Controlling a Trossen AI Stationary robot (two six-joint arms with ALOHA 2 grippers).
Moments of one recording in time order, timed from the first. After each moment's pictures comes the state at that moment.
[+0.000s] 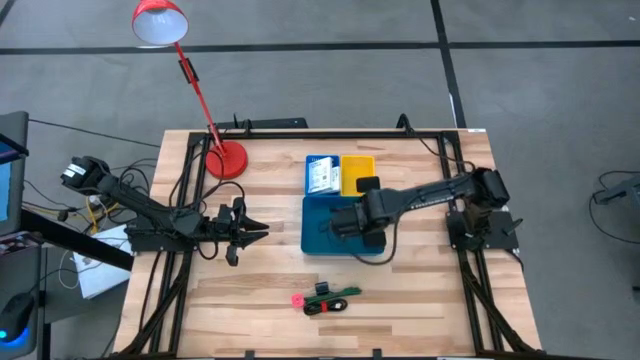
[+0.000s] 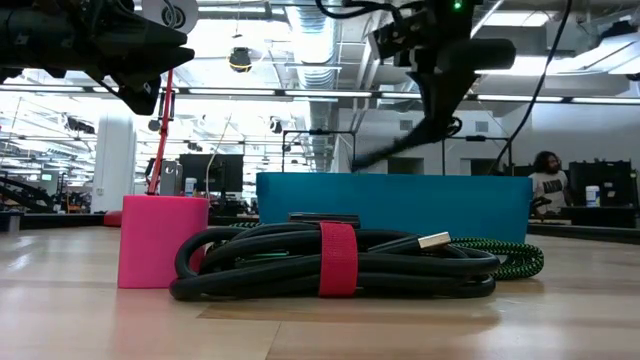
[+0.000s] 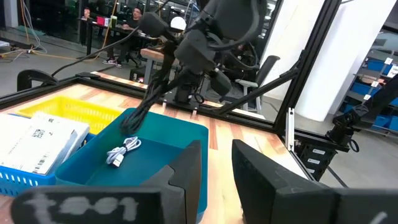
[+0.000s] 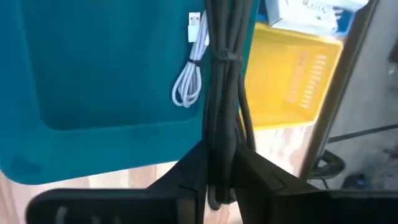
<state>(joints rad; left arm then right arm) -0.39 0.87 0.11 0.82 -0.41 -0.26 0.17 1.85 1.59 -1.40 0.42 0.04</state>
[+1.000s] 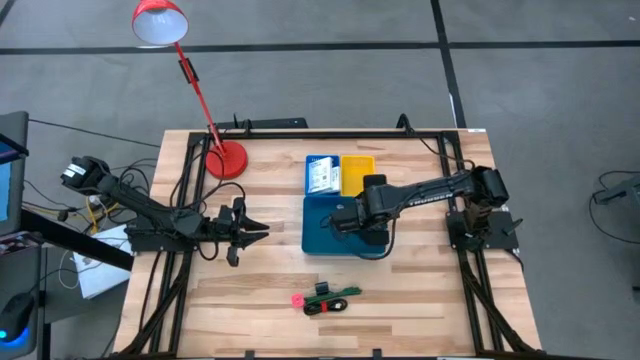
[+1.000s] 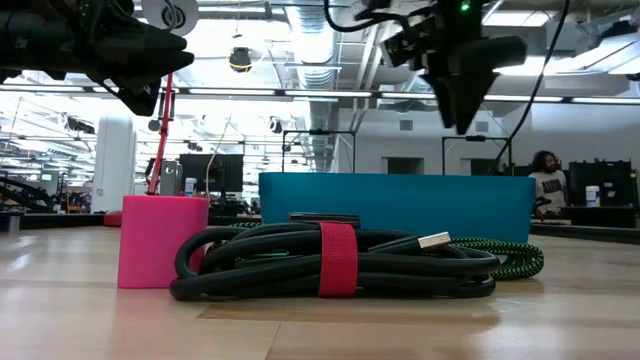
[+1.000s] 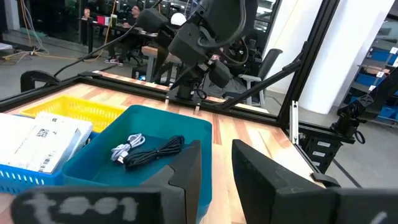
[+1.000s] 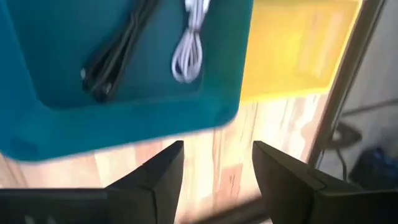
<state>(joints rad) -0.39 0.87 0.11 0.80 -0.41 -0.23 0.15 1.85 1.59 -1.50 0.39 0.14</state>
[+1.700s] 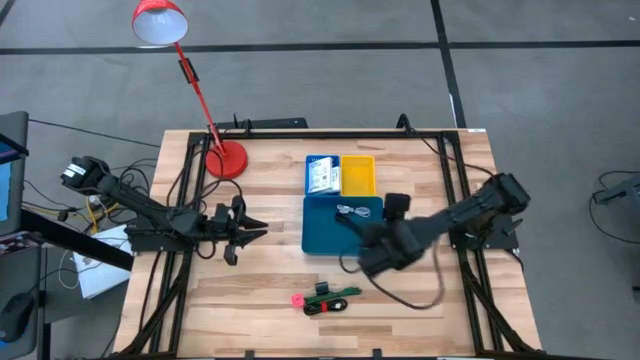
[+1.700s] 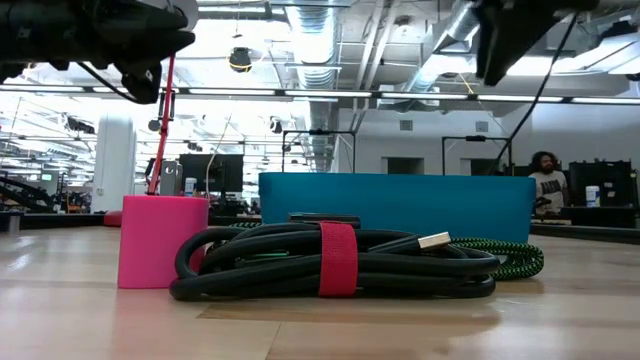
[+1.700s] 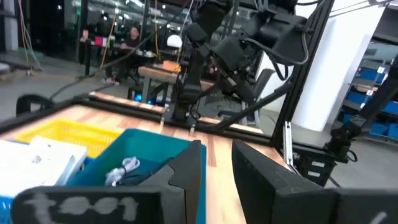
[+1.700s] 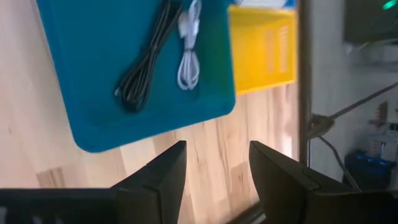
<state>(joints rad) -0.39 0.87 0.11 0.90 -0.40 -0.19 0.46 1.73 1.53 -1.55 0.59 0.57</state>
